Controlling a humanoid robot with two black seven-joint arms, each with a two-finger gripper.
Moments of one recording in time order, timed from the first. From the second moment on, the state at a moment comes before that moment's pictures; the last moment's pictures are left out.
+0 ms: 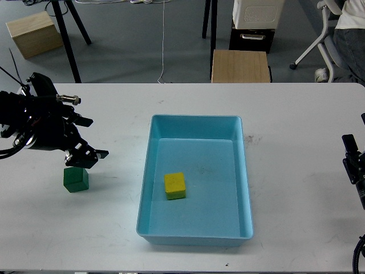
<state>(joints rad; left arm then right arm) -1.08 0.80 -0.13 -1.39 2.18 -0.45 -0.49 -0.34 -0.07 1.69 1.62 -1.32 0.14 0.39</state>
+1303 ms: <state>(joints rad) -1.05 0.75 0.09 -1.11 2.18 -0.31 -0.49 -0.35 -0.07 1.69 1.61 -1.27 0.14 0.39</state>
